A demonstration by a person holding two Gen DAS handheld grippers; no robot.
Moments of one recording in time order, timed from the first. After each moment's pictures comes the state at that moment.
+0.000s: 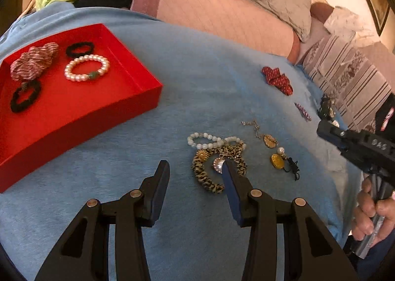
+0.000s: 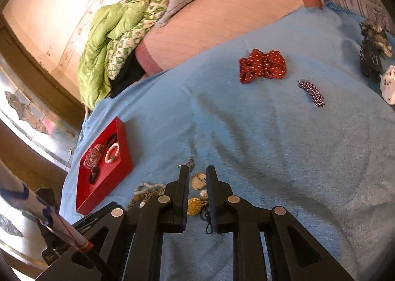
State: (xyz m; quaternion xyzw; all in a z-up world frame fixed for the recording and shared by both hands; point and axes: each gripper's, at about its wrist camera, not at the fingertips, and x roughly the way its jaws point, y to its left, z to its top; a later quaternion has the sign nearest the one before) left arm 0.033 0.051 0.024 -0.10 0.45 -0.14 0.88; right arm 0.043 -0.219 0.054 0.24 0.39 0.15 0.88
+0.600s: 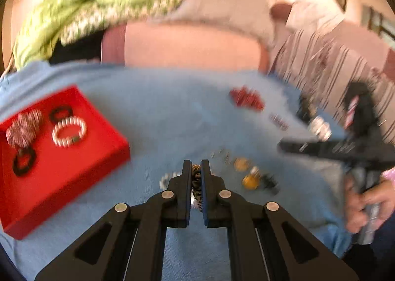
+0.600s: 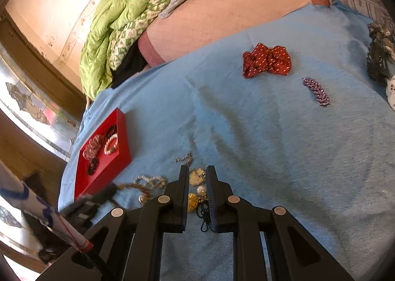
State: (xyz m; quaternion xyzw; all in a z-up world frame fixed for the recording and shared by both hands) left arm 0.015 0.034 0.074 -0.04 0.33 -0.19 0.92; right arm 0.051 -0.215 0.044 0.21 0.42 0.17 0.87
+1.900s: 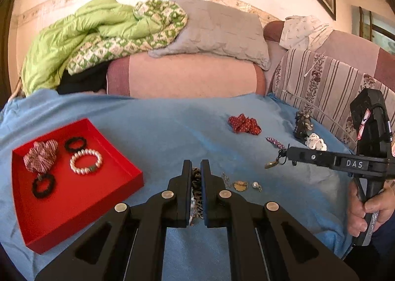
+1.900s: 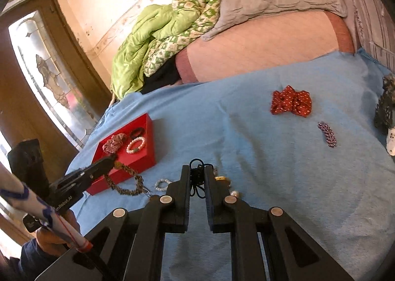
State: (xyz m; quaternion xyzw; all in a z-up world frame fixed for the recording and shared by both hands) left arm -0.004 0.034 0.103 -0.01 0.26 -0.18 0.95; right arm 0.014 -0.203 0.081 0.15 0.32 0.22 0.91
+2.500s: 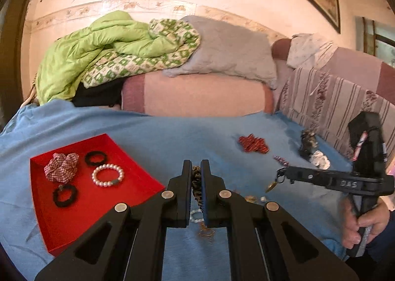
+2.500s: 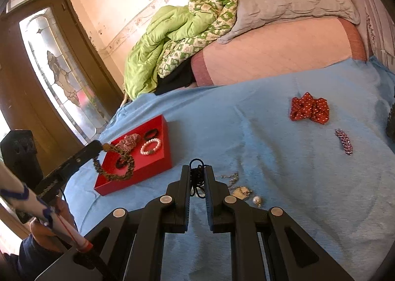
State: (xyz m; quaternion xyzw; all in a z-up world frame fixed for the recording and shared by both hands) left arm -0.016 0.063 0.127 -0.03 0.23 -0.15 0.96; right arm 0.008 -0.180 0.087 0.14 0.31 0.25 0.91
